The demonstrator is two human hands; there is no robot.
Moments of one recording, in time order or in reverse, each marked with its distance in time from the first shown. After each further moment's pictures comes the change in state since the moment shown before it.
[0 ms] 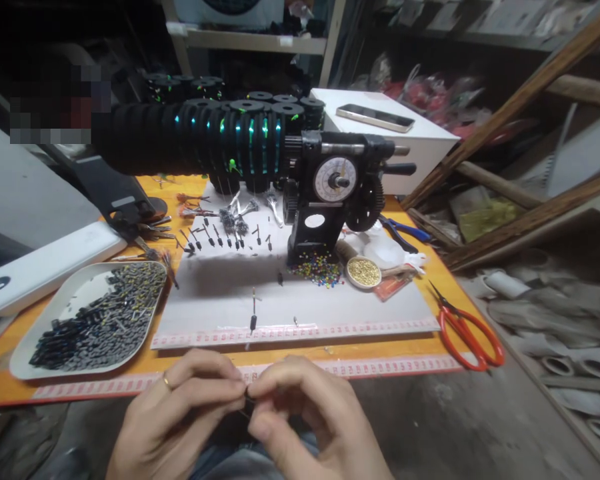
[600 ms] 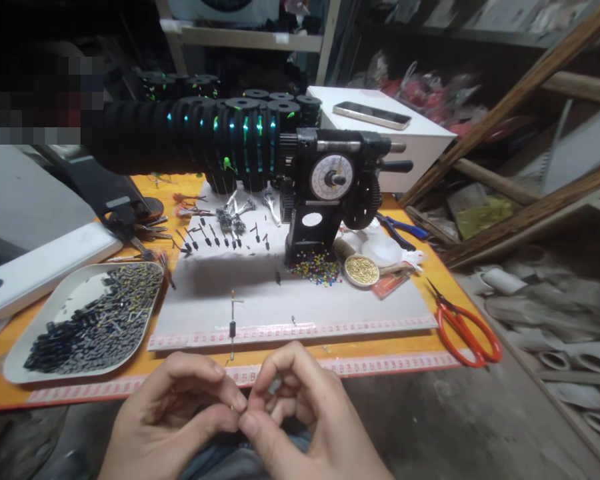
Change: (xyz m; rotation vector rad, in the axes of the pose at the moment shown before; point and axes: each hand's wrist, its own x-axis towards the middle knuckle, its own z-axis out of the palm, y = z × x) left_hand 0.005 0.022 0.020 -0.757 0.294 -0.640; right_hand 0.008 -0.010 0.014 0.216 0.013 0.226
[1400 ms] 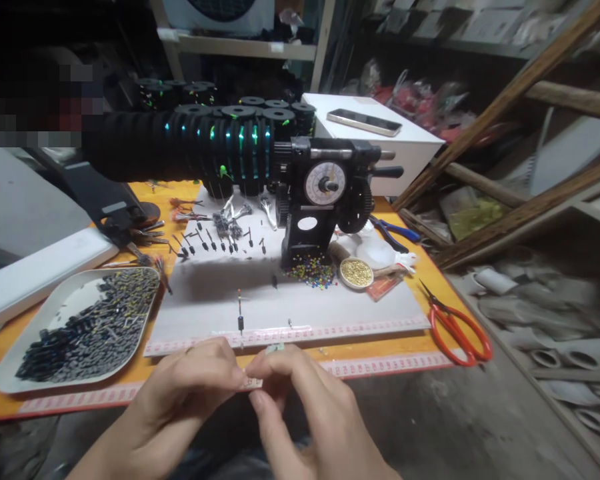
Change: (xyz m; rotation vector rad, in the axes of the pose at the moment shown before) left_hand 0.036 0.023 -0.025 0.681 -0.609 0.512; right_hand 0.001 0.002 -0.017 -0.694 0.010 -0.570
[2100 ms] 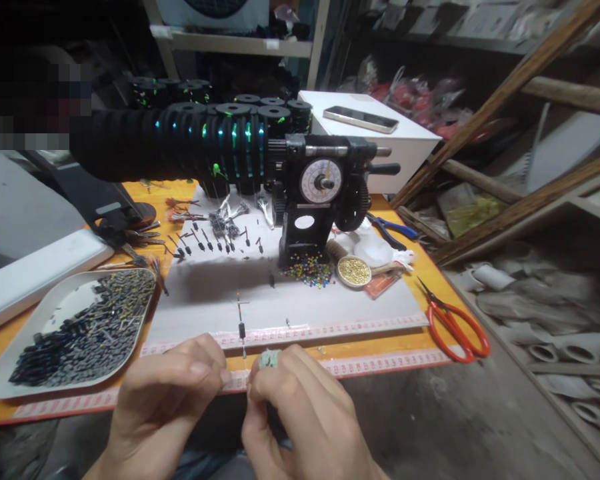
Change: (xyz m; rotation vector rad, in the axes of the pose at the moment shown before) left_hand -0.011 -0.013 0.019 -0.200 0.250 0.067; right_hand 0.004 0.000 0.011 -0.267 0.166 -0.237
